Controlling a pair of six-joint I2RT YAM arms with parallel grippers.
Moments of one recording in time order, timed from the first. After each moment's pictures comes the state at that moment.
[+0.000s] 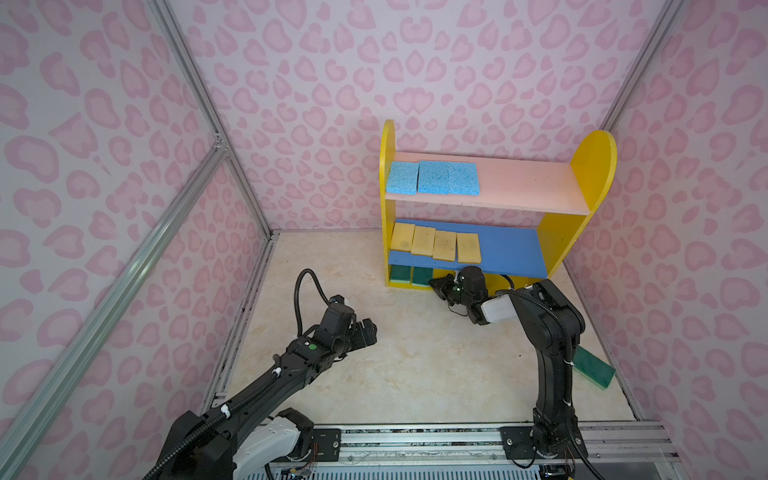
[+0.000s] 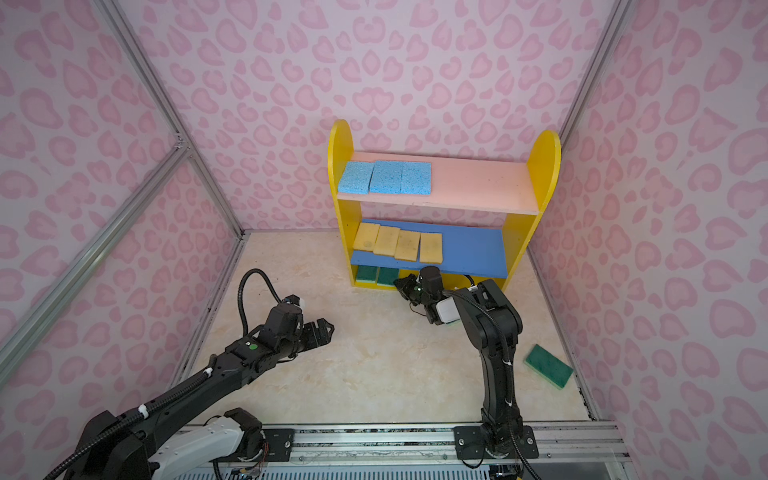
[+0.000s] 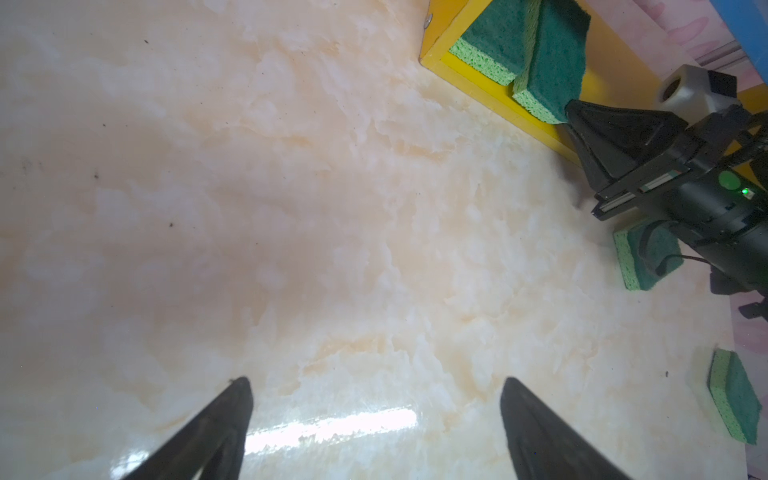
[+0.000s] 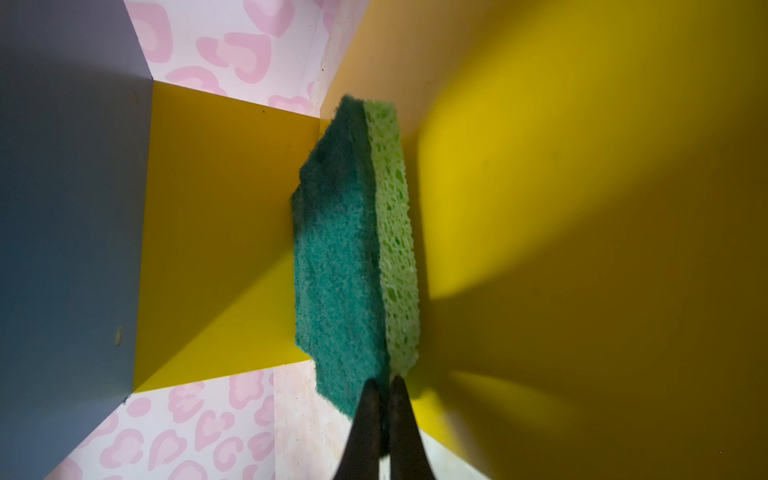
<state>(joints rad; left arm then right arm) -0.52 1.06 0.57 -0.34 -0.01 -0.72 0.36 2.11 0.98 0.69 -0.37 1.16</state>
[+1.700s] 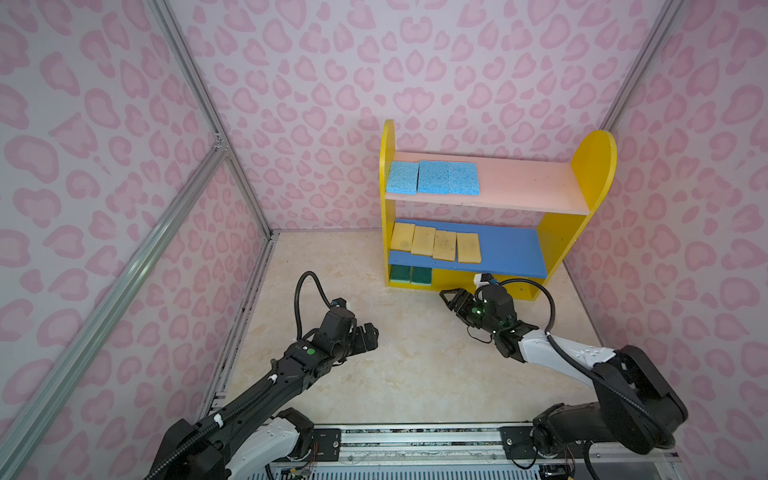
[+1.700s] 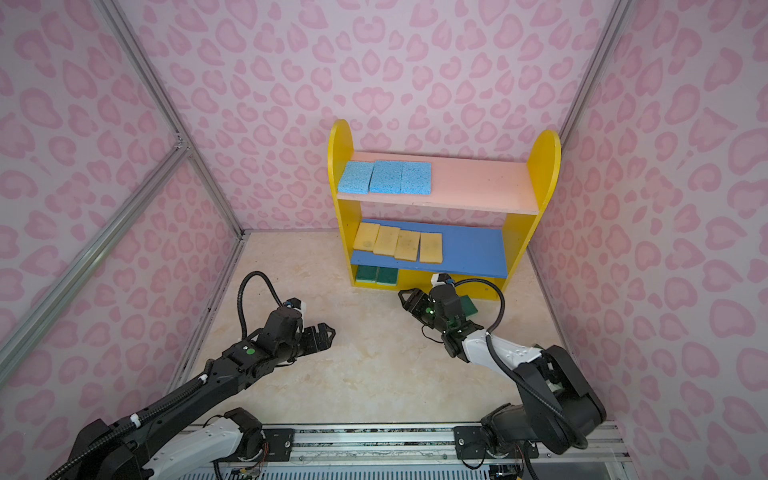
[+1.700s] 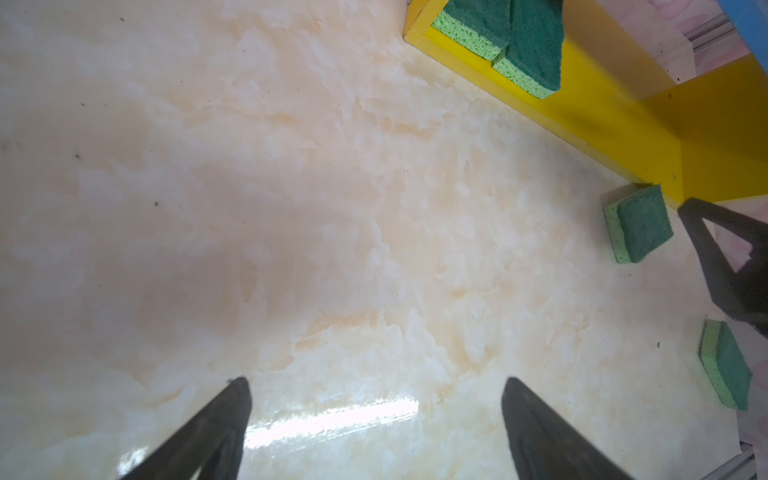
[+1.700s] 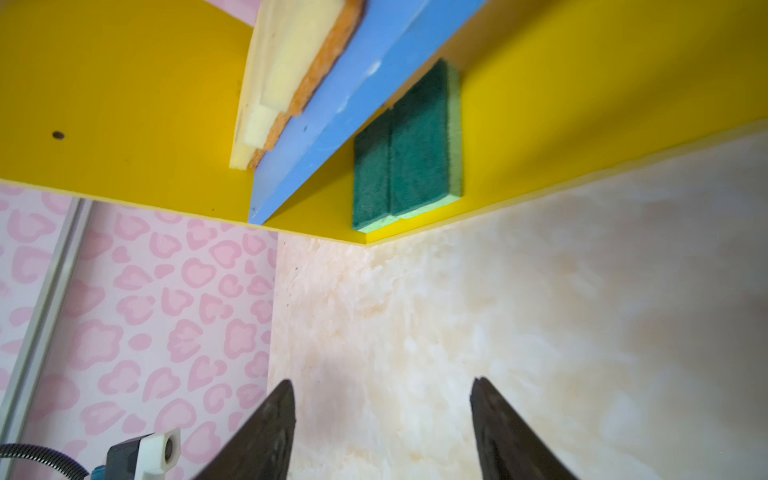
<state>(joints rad) -0.55 1.03 0.56 -0.37 0.01 -0.73 0.44 1.33 0.54 0.32 -0.15 1.07</state>
